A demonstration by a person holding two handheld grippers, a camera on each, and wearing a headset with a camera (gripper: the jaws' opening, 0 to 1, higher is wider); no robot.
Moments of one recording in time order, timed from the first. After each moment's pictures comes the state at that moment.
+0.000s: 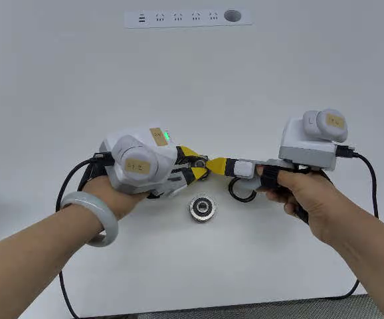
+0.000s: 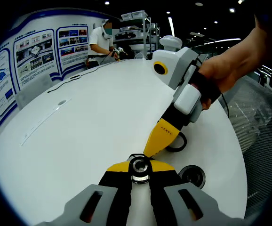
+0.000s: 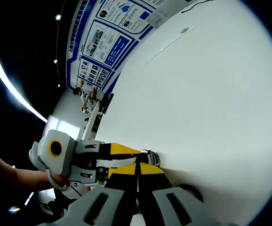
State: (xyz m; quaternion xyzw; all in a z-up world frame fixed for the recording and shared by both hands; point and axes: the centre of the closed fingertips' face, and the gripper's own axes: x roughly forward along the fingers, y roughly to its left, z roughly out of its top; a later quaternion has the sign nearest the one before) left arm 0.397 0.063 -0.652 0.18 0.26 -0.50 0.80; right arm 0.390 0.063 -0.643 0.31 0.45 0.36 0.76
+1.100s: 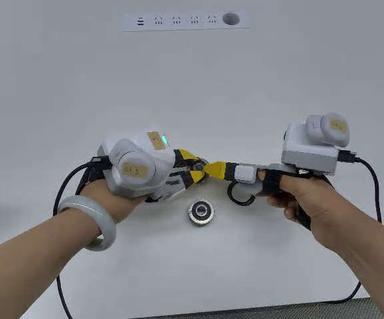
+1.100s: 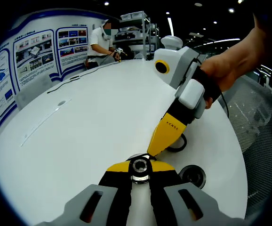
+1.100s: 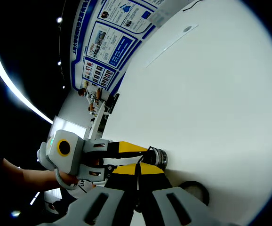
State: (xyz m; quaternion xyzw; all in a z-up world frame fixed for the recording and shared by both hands) left arm 0.398 0.063 -0.652 0.18 0.26 -0.51 0.80; right arm 0.384 0.065 -0.633 0.33 0.44 0.38 0.74
